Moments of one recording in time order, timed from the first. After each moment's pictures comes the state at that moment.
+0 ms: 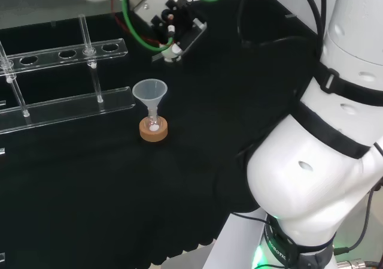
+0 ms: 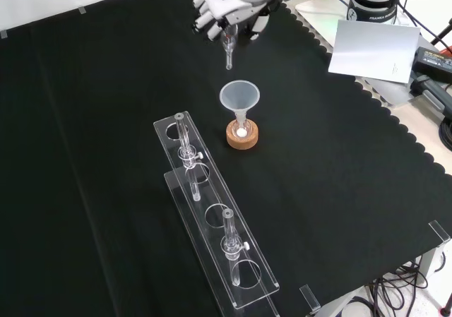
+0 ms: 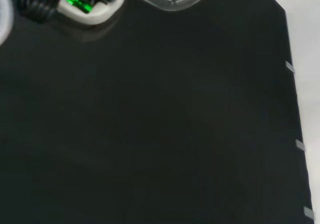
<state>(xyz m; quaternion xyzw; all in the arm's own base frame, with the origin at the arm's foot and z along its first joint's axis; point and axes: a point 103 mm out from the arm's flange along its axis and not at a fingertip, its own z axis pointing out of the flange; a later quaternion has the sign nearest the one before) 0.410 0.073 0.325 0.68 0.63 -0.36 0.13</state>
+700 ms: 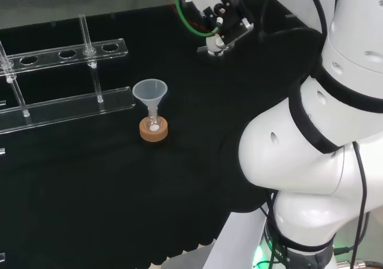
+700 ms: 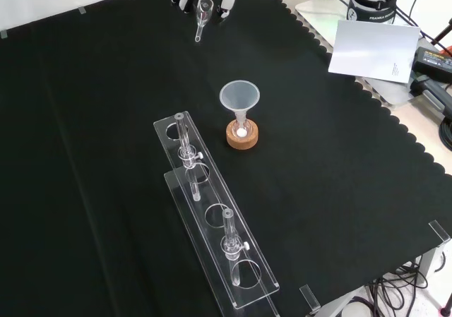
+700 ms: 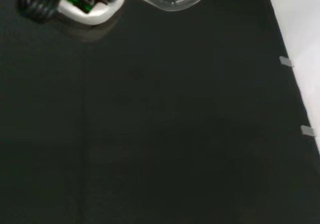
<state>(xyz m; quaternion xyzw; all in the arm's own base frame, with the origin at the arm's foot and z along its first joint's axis) 0.412 -0.039 0.306 0.76 0.56 -0.32 0.04</state>
